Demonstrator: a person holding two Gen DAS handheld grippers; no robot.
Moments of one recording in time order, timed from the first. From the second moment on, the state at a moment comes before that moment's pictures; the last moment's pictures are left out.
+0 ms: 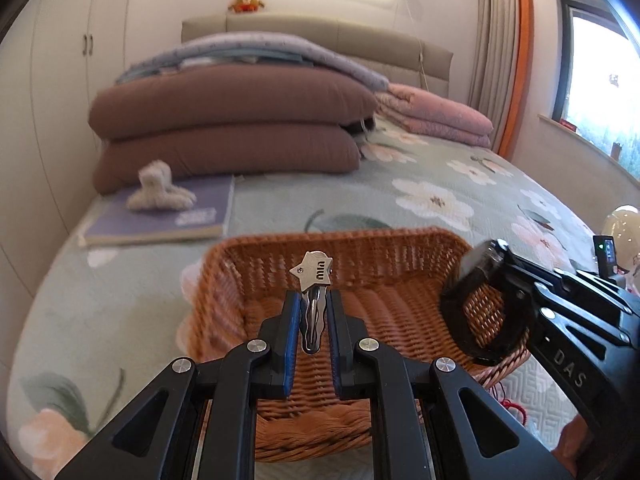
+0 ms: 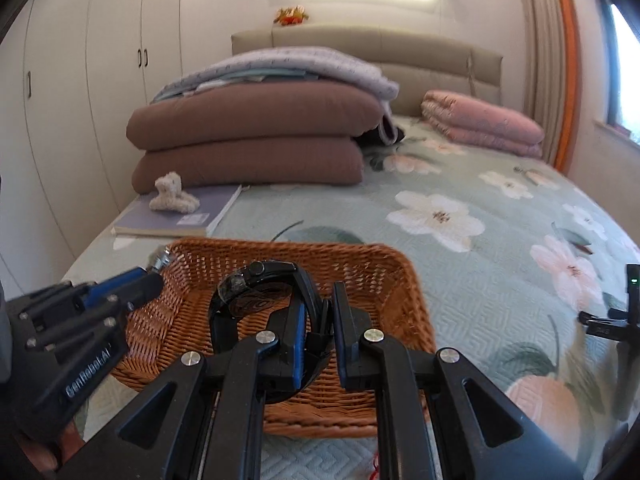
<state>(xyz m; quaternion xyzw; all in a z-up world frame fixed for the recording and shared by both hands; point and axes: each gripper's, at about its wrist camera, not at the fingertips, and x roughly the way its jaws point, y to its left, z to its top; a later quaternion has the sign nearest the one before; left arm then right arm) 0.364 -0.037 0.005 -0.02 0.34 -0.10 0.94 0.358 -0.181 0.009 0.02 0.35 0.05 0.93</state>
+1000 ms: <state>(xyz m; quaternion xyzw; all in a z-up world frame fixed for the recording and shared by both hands) 0.369 -0.040 -0.024 -0.06 0.38 -0.13 0.92 0.386 -0.193 -0.026 0.08 0.44 0.09 0.89</state>
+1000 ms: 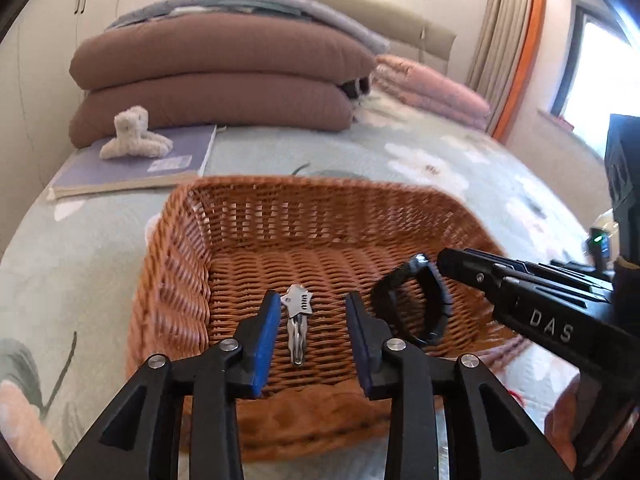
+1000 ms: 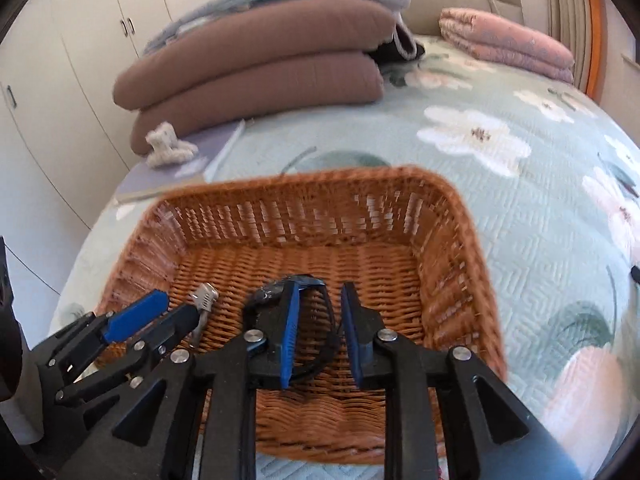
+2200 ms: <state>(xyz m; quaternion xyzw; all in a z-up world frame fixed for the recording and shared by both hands) 0.073 0.033 -0.002 -0.14 0.31 -0.04 0.94 0.070 -0.211 0.006 0.08 0.34 0.05 0.93</state>
